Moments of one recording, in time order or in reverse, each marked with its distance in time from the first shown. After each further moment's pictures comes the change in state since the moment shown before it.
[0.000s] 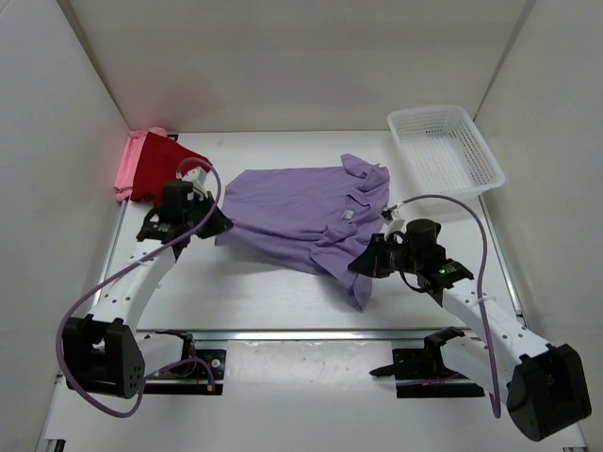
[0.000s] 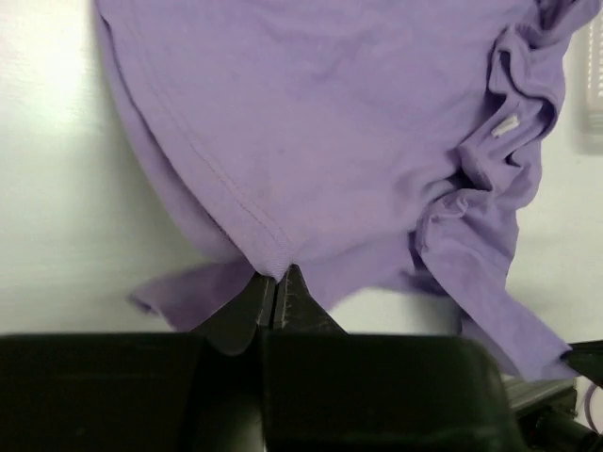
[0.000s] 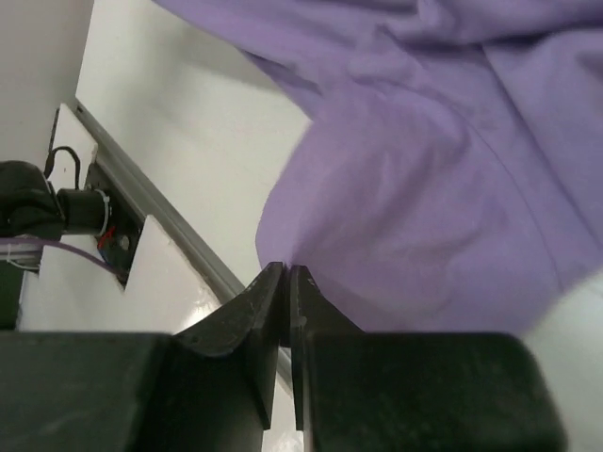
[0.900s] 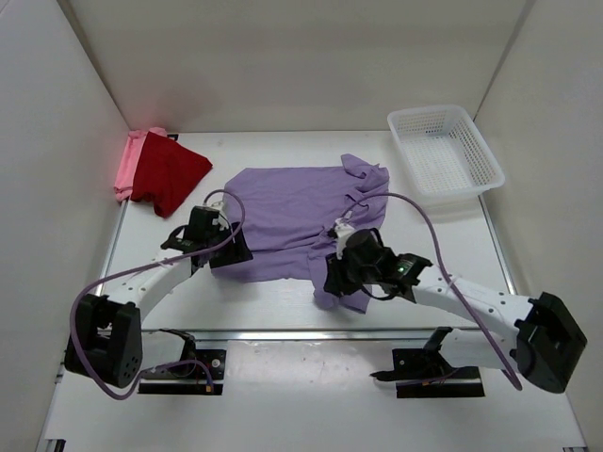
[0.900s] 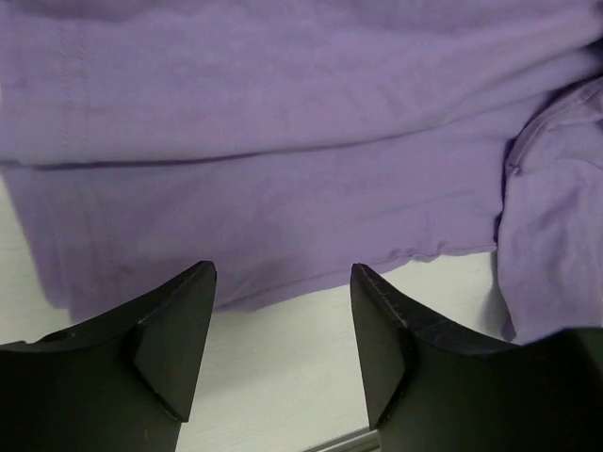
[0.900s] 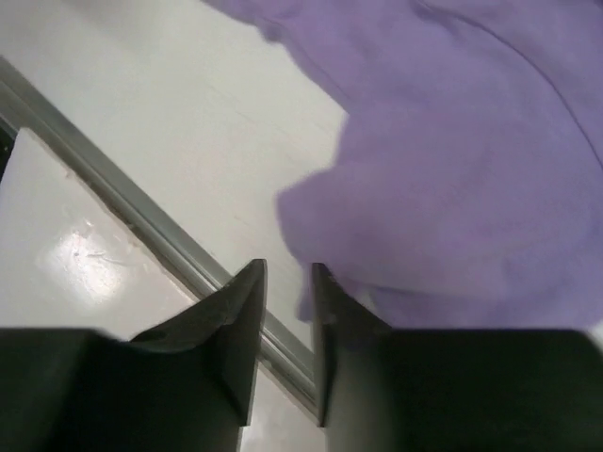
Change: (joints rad) left arm -0.104 0.069 -0.115 -0.013 -0.063 0.047; right arm 0.402 0.152 0.140 -0.193 0.379 -0.076
